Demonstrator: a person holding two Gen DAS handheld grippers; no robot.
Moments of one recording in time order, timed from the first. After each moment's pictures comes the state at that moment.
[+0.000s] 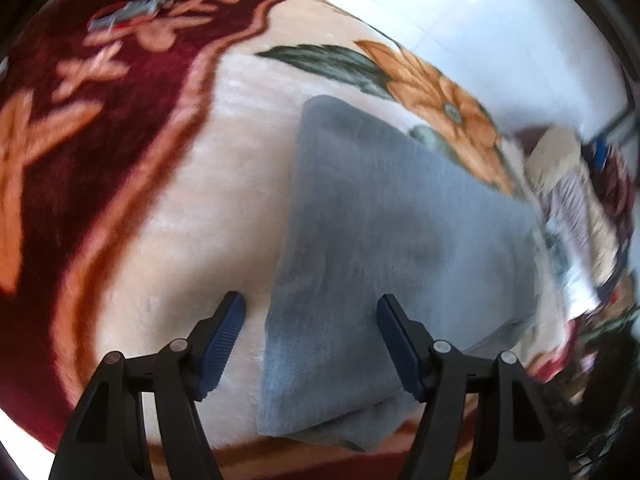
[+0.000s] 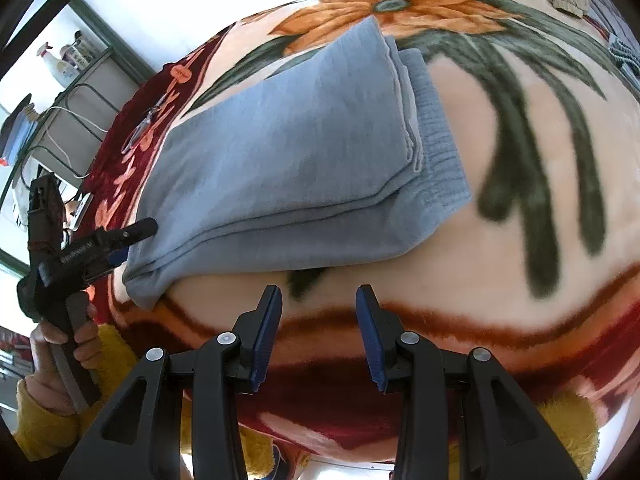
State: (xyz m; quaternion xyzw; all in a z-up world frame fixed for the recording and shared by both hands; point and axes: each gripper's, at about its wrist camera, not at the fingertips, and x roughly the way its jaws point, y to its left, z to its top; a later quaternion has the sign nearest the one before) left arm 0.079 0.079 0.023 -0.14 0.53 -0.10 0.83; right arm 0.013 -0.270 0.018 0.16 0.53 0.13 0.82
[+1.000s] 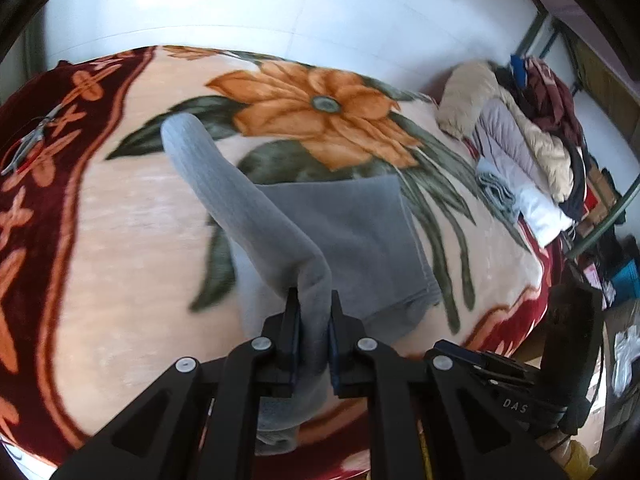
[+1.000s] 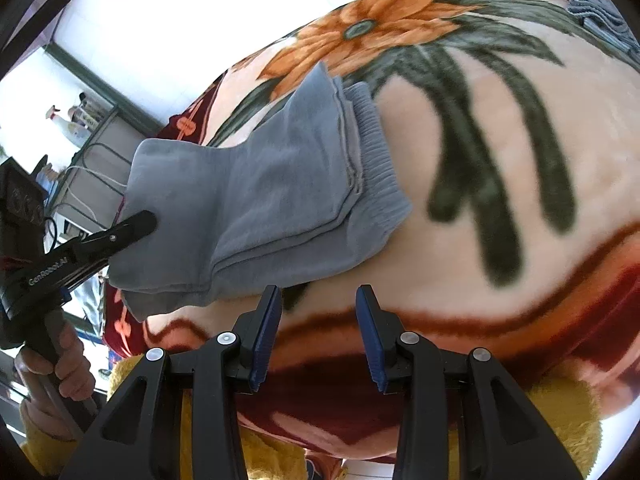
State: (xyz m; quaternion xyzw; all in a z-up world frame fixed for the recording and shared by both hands) left arm 0.061 -0.048 0.110 -0.03 0.48 -0.23 0.84; right arm -0.003 -0.320 0.027 0.25 0.48 0.12 0.83
